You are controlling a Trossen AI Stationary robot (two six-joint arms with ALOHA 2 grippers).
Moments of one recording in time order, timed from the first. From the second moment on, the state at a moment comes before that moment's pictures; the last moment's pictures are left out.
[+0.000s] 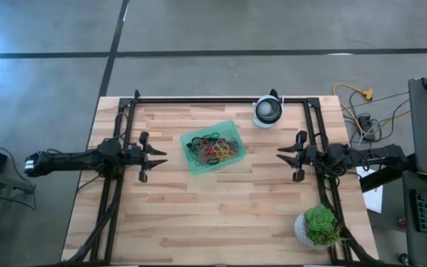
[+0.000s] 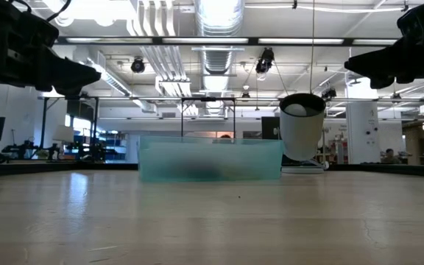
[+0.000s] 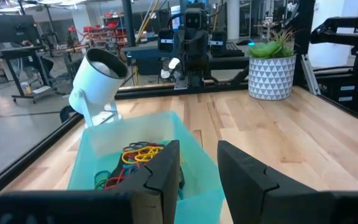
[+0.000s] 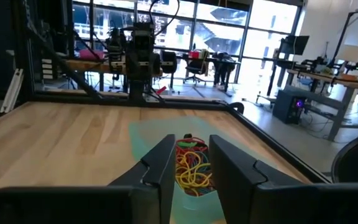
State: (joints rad) left arm 0.08 0.21 0.01 0.11 0.04 0.09; right arm 0.13 0.02 0.01 0.05 0.29 -0.08
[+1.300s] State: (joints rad) left arm 0.08 0.23 0.01 0.11 0.03 0.49; right arm 0.13 0.02 0.01 0.05 0.29 -0.08
